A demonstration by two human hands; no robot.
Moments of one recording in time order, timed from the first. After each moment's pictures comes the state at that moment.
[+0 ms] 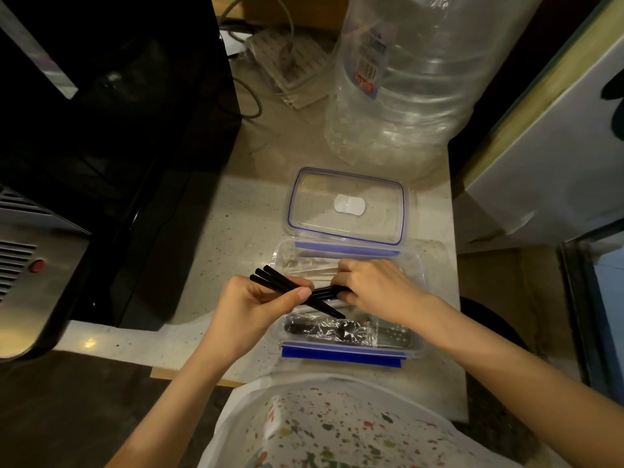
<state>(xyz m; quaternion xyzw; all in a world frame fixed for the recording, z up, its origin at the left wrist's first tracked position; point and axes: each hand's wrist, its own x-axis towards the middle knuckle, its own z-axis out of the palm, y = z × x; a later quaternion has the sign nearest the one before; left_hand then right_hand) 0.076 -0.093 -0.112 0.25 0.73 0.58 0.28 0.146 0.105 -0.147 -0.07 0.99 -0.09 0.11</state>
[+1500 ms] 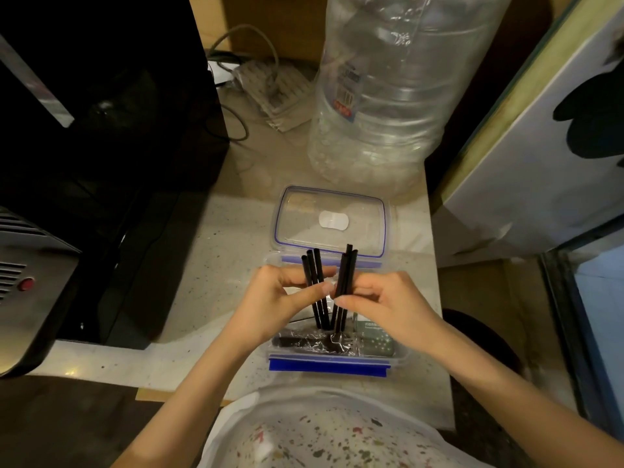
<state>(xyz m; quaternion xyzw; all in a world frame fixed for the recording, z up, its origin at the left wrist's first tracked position) 0.078 -0.049 -0.092 0.31 0.70 0.55 0.33 0.188 0.101 -0.101 0.13 0.84 -0.52 -0.01</state>
